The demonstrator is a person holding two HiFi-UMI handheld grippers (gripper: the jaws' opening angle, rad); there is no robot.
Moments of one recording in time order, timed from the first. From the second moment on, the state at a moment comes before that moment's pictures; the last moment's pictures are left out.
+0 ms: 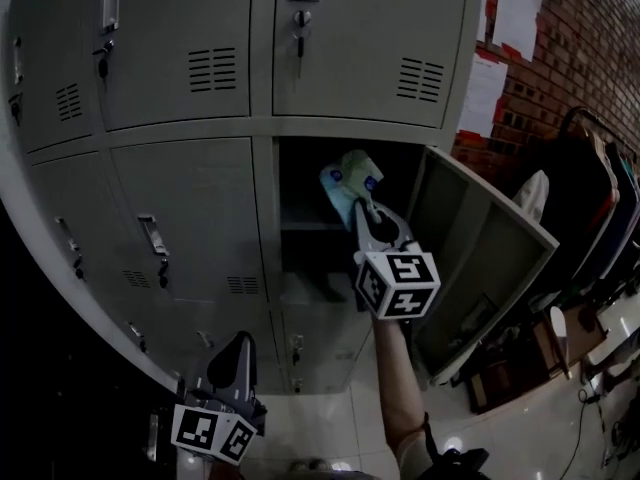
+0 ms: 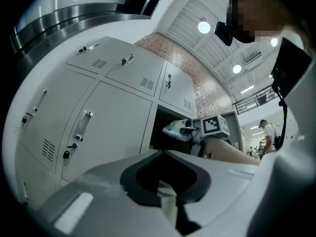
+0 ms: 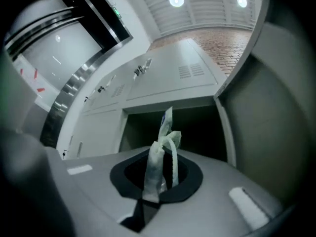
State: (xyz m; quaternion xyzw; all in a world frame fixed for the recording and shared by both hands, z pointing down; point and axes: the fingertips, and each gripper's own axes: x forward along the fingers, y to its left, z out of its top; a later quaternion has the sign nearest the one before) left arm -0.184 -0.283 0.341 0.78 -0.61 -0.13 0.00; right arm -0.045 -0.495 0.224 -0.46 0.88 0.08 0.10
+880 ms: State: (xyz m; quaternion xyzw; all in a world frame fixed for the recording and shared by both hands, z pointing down) left arm -0.228 -0.311 0.344 0.74 -0.66 -0.13 0.01; right arm -0.070 -0.600 0.236 -0.47 0.88 0.08 0.05
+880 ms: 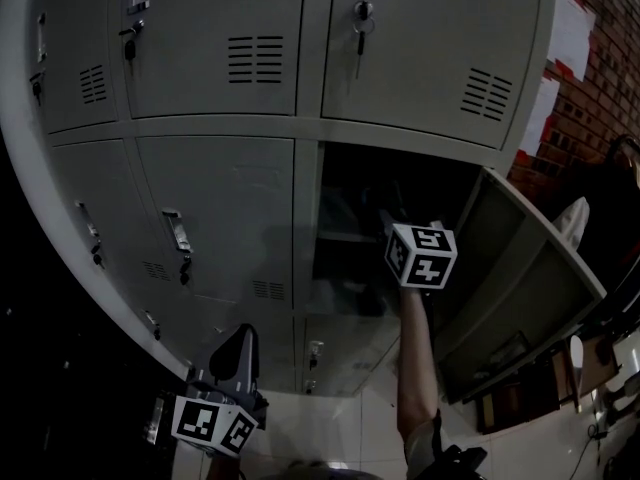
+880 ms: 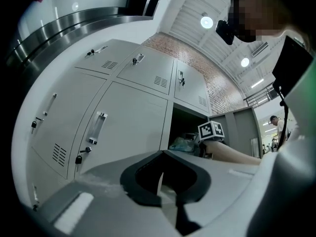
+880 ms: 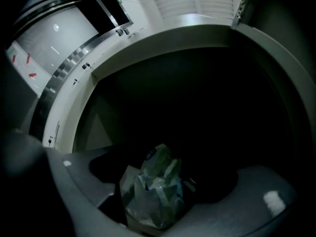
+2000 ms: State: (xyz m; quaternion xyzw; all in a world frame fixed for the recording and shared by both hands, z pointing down) left arm -0.144 -0.276 0.327 0.80 -0.59 -0.10 -0.04; right arm 0.012 -0.297 0.298 -0.37 0.90 0.02 0.24
